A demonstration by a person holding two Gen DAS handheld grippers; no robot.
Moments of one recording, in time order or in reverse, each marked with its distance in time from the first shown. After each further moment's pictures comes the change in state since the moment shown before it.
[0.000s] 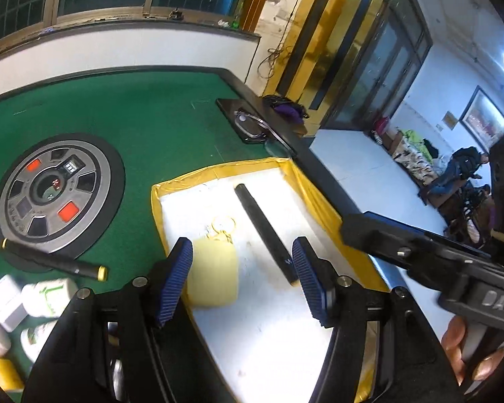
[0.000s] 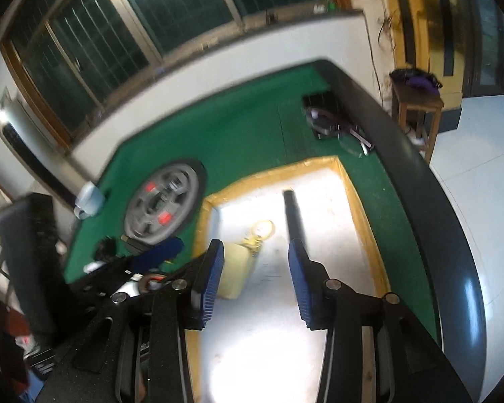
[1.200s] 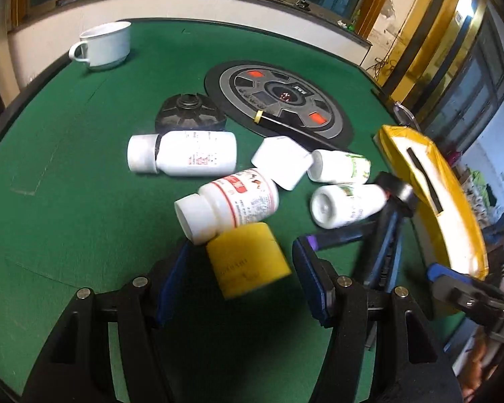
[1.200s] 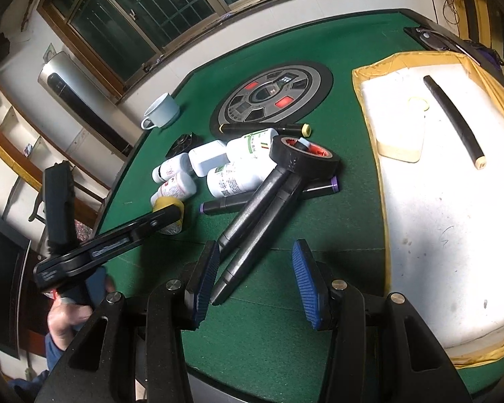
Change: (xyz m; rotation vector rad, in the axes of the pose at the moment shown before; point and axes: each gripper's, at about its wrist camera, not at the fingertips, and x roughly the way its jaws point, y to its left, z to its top) left arm -0.079 0.194 -0.118 -0.243 0.042 0.298; right arm 0.061 0.118 -0.130 -0.091 0.194 0.217
